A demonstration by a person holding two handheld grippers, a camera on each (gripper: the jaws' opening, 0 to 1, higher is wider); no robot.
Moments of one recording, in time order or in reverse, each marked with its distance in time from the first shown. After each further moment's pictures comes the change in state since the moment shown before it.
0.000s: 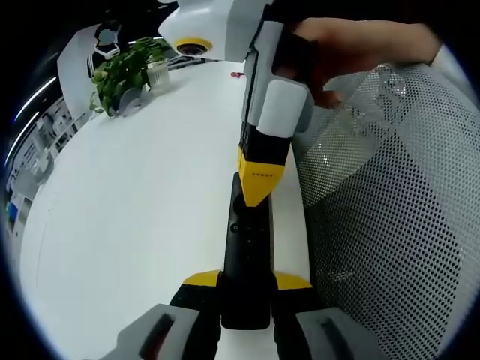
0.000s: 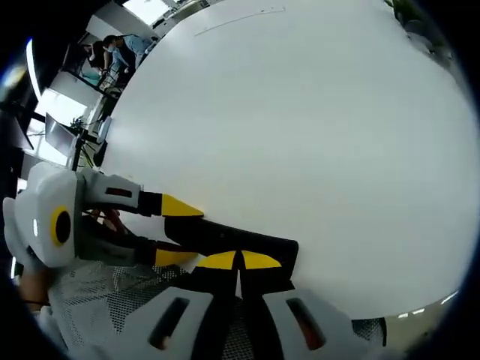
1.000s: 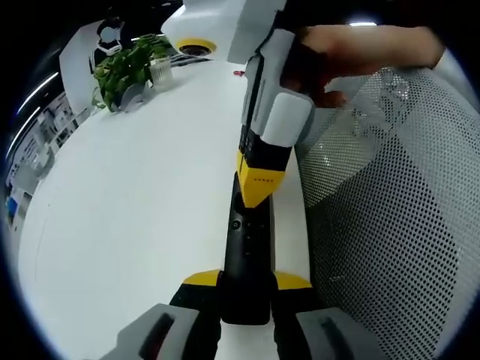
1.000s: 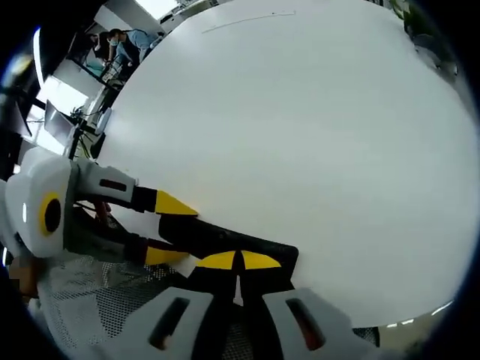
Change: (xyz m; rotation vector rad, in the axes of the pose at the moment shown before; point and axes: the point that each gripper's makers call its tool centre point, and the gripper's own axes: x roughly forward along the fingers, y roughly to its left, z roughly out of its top) left arm -0.004 0.001 -0.005 -0.029 0.011 -0.005; right arm 0.005 -0.001 0.003 -0.057 -0.013 -0.022
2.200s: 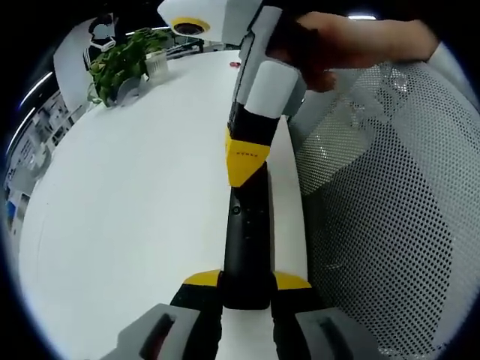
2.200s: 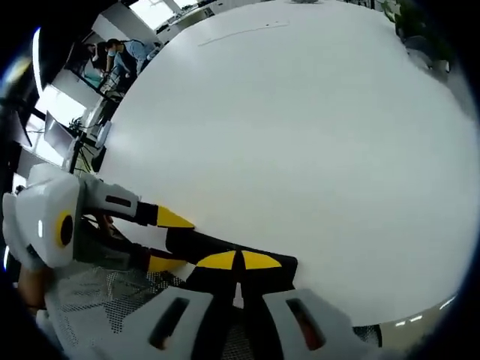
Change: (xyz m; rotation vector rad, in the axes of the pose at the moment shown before) left arm -0.004 -0.001 -0.009 0.013 0.048 -0.020; right arm -0.010 0.005 0.015 0.061 -0.067 0.023
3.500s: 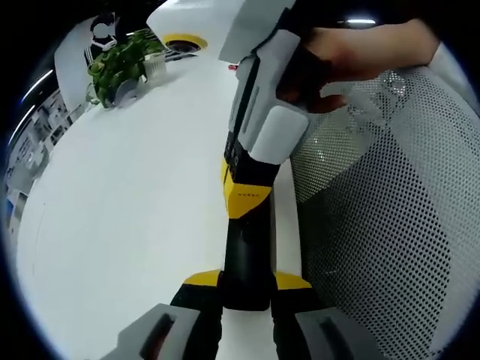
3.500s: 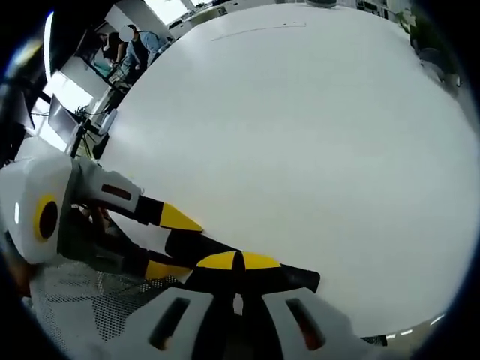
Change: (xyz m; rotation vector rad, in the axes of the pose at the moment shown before) left arm 0.003 -0.006 0.007 -0.005 -0.016 -0.014; right arm 0.017 0.005 -0.008 -0.067 -0.014 -0.010
